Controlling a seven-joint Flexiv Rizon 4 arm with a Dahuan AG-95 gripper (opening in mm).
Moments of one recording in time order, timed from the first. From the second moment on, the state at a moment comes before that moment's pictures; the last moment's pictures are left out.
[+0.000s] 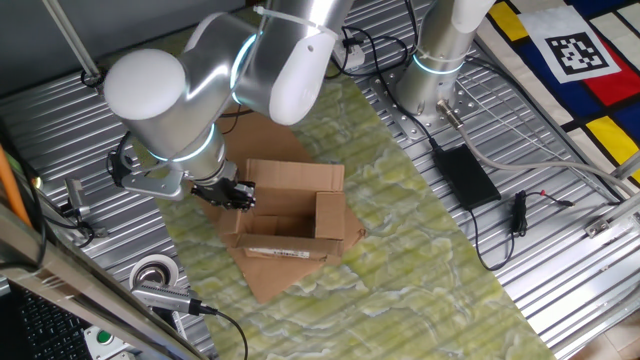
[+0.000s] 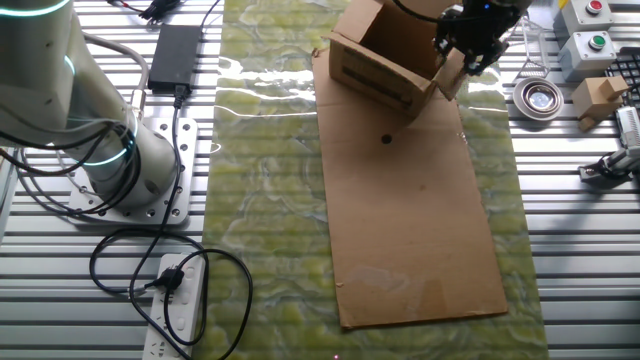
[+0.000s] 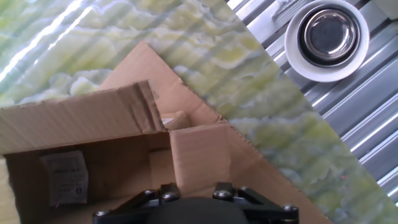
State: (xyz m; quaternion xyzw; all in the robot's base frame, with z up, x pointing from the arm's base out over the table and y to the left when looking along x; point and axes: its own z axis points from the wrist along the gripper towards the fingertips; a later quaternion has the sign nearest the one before) arm 0.588 0.134 0.134 0.42 -0.90 -0.02 0.06
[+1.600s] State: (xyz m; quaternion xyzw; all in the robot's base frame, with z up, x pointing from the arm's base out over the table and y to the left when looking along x) arm 0.590 0.113 0.140 0.45 -0.89 -0.01 0.06
